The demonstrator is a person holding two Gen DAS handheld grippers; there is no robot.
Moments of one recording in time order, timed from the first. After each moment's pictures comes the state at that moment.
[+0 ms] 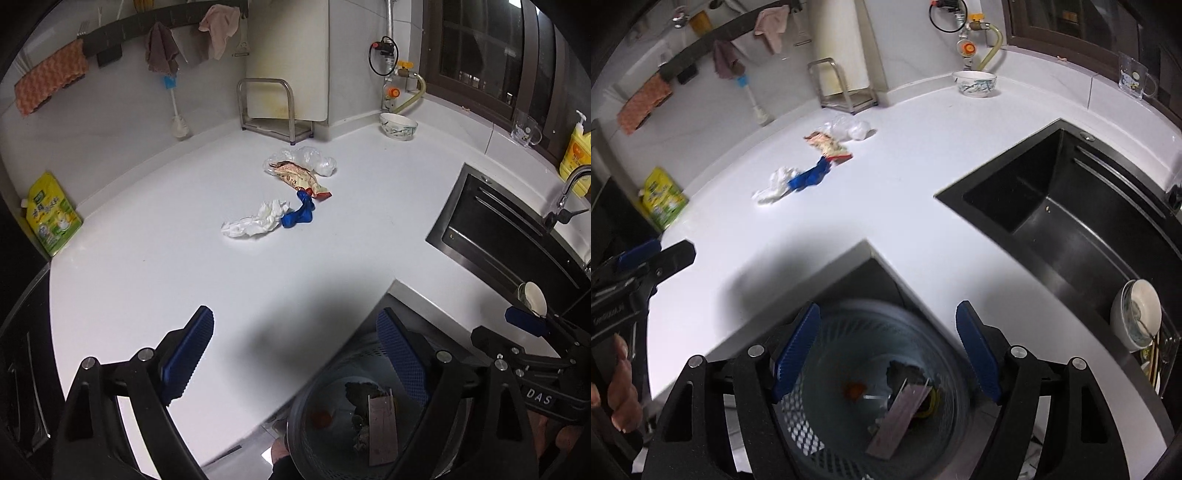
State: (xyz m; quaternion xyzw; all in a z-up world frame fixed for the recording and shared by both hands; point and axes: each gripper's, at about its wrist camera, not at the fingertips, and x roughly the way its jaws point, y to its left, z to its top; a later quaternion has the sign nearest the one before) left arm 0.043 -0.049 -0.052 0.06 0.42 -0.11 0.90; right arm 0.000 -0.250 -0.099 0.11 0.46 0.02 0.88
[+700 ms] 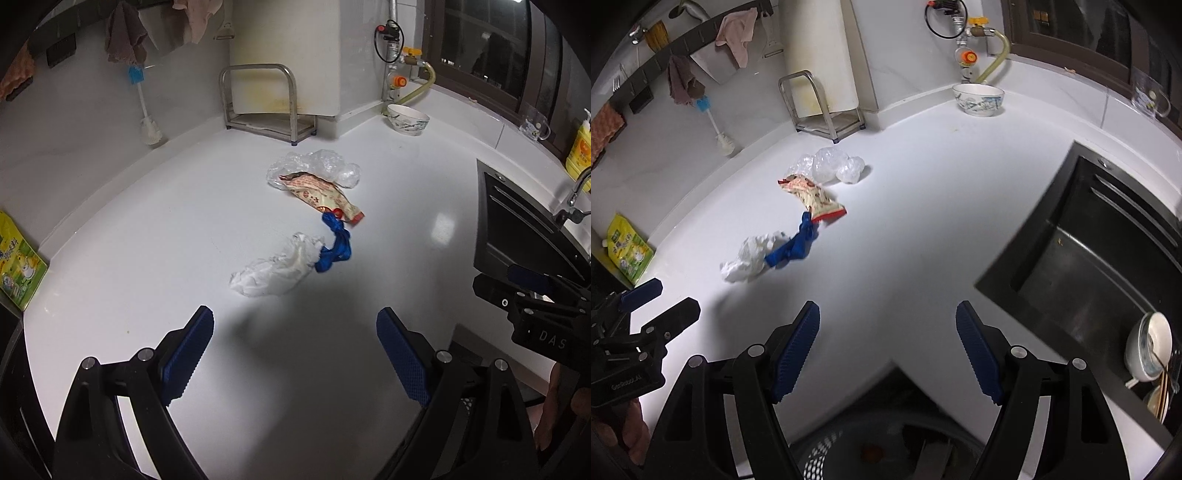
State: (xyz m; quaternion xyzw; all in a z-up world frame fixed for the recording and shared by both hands) left arm 0.162 -0.018 -0.079 0.08 0.43 -0.15 0.89; right arm 0.125 -0.218 -0.103 0.12 0.44 -0.03 0.89
